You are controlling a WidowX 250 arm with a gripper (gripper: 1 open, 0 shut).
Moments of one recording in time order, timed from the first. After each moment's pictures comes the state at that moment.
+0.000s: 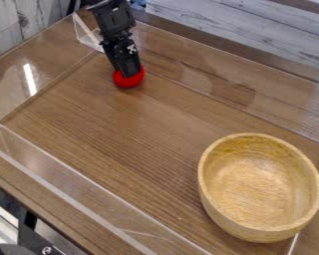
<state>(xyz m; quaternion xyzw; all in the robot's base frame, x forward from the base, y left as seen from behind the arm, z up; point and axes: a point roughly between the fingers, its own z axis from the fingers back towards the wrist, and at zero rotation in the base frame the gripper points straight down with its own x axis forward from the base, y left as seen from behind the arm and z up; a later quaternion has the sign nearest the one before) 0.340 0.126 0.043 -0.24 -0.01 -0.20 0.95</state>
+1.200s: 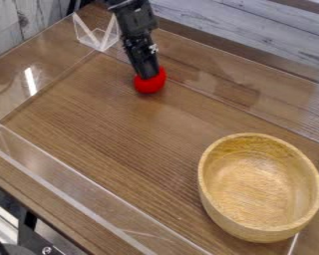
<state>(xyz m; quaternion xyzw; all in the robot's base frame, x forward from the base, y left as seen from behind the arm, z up) 0.350 0.084 0.055 -0.26 0.01 -0.23 0.94</state>
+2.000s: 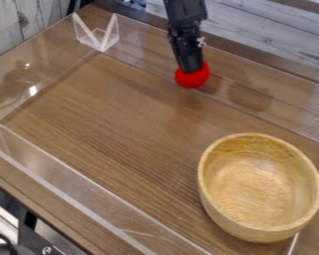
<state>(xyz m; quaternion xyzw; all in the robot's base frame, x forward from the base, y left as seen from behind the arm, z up) 0.365 0.023 0.072 -0.24 0.02 -0.29 0.93</state>
